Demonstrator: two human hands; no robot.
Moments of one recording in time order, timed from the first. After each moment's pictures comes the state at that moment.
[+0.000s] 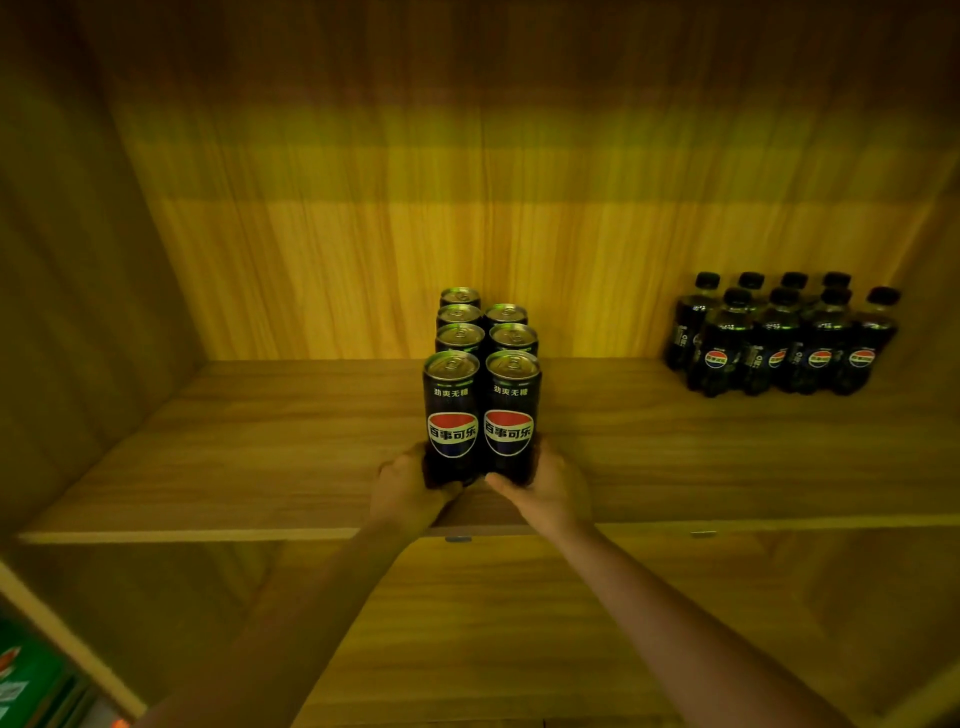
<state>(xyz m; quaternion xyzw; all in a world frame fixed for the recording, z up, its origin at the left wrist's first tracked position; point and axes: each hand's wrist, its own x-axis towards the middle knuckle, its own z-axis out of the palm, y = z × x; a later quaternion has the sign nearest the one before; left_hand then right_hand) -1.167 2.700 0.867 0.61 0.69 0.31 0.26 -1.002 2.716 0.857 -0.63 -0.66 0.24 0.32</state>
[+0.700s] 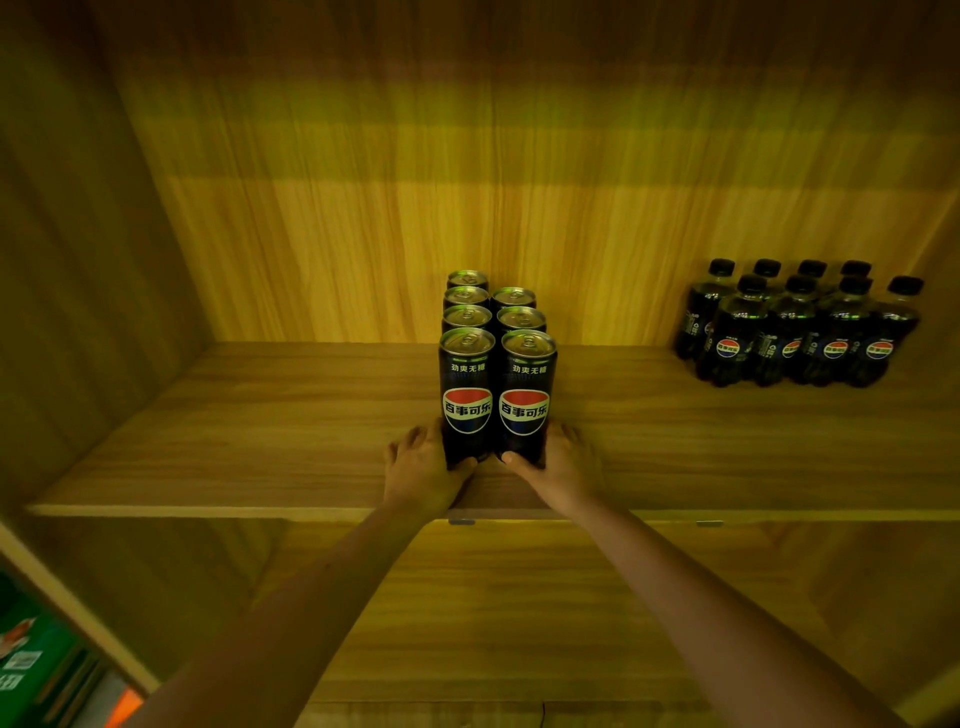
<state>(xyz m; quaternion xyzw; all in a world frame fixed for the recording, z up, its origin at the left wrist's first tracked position) -1.156 2.712 0.857 0.65 0.72 0.21 0.12 -0.990 2.732 0.854 -0.63 -0.71 0.16 0.25</state>
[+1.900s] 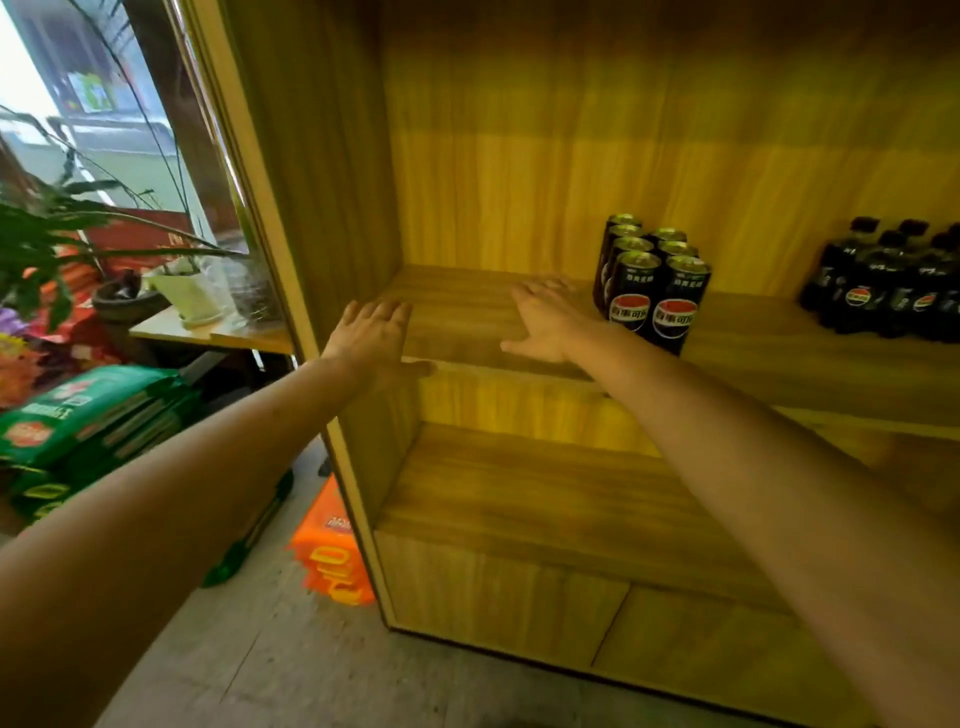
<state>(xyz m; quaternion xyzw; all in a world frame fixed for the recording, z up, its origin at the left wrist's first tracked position) -1.364 2.513 0.958 0.67 0.74 -0.01 -0.06 -1.162 2.596 0.980 -0.44 -0.89 -0.06 0.02</state>
